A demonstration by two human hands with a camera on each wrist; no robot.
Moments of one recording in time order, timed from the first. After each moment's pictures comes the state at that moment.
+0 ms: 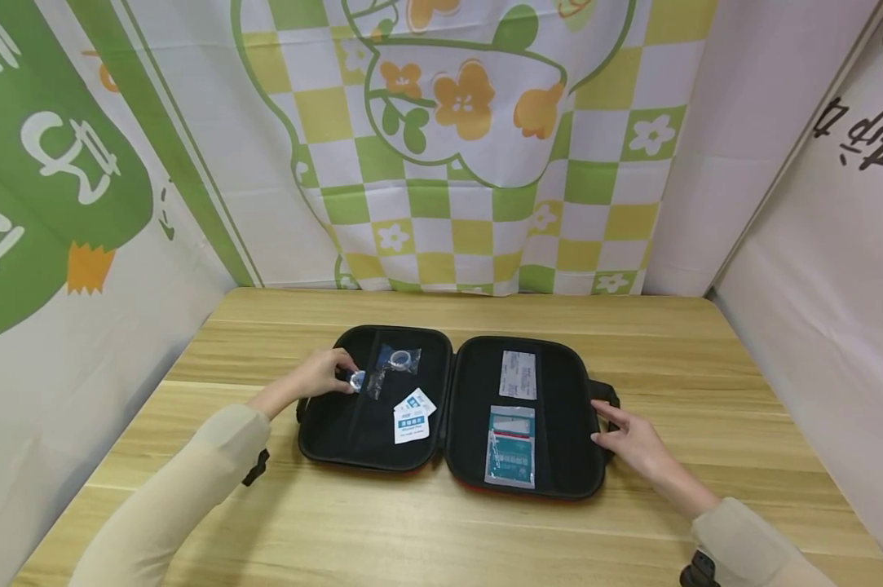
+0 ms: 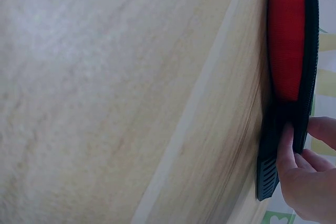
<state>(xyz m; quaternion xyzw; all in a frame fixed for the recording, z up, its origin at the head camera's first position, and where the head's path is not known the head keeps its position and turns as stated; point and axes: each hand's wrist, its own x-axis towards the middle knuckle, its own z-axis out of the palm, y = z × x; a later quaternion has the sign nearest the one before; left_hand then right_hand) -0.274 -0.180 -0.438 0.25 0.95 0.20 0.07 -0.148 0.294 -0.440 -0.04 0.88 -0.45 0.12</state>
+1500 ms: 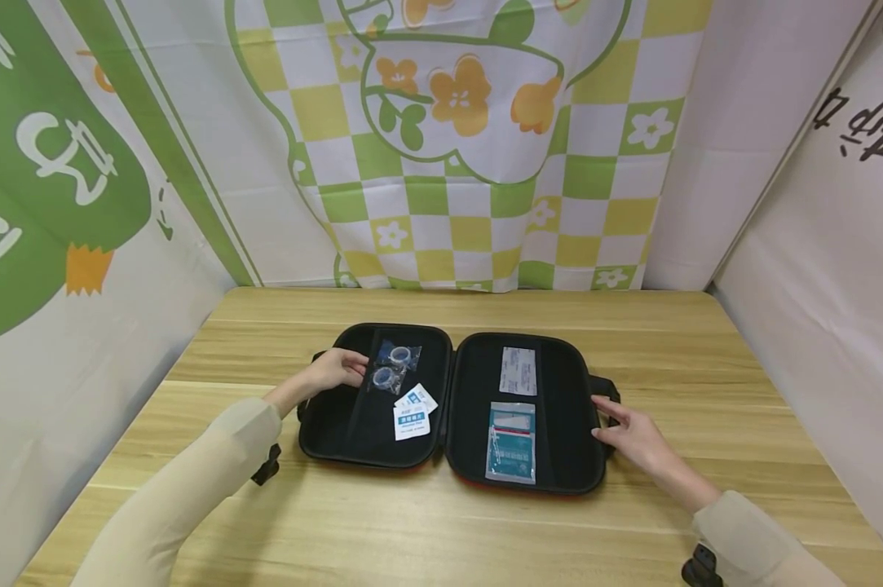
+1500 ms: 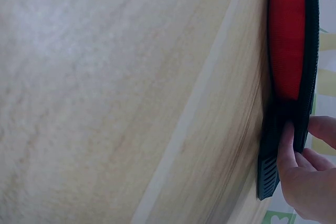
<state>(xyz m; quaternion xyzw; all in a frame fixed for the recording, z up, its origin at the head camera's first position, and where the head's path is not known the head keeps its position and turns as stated) -0.351 -0.196 -0.560 0.15 0.83 0.50 0.18 -0.150 0.295 -0.445 -0.05 0.89 -0.44 0.10</state>
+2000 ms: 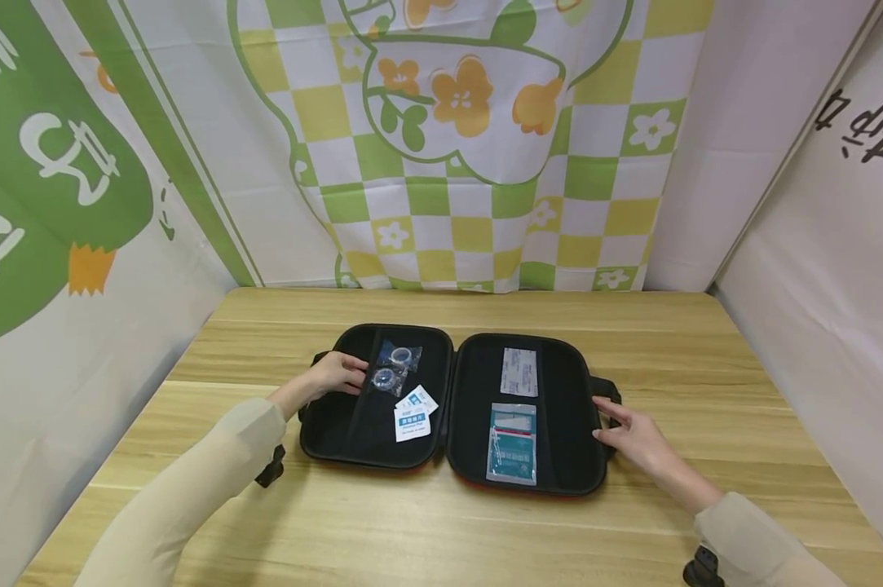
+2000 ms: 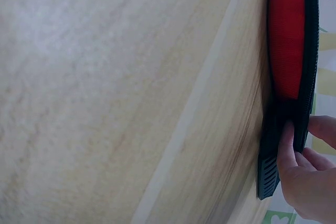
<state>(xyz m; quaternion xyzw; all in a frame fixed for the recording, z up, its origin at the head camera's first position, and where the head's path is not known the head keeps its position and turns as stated) -0.272 -0.159 -0.447 0.03 0.81 0.55 0.22 -0.150 0.295 -0.444 -0.04 0.90 -0.43 0.09</state>
